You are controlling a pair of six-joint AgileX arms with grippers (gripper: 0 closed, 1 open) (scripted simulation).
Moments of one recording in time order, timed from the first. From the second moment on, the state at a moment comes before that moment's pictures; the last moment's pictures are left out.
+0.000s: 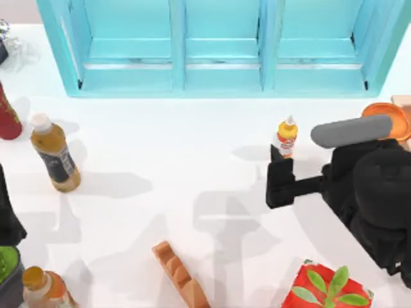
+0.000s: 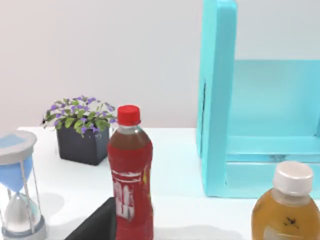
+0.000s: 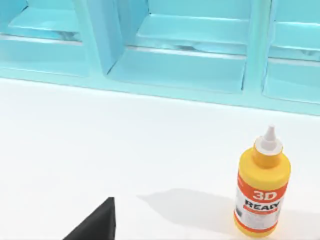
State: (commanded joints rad) left arm 0.00 0.00 0.00 0.00 0.00 0.00; right arm 0.73 1.42 0.43 0.62 0.41 0.25
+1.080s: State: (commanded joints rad) left arm 0.00 0.00 0.00 0.00 0.00 0.00; right arm 0.79 1.92 0.65 0.71 0.74 0.39
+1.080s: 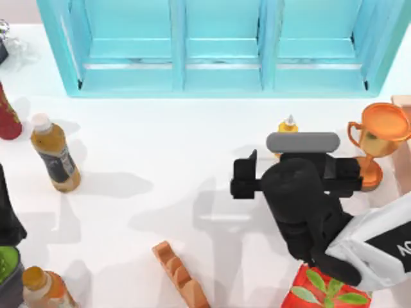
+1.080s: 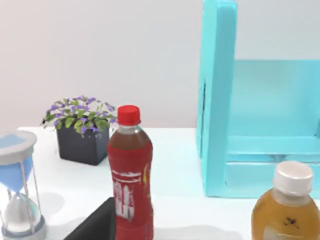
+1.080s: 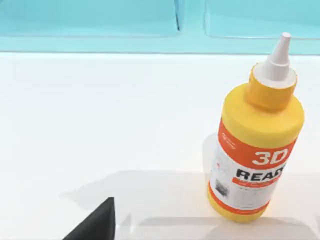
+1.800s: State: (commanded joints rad) left arm 0.00 0.00 0.00 0.00 0.00 0.00; right arm 0.62 2.21 0.88 0.85 0.60 0.28
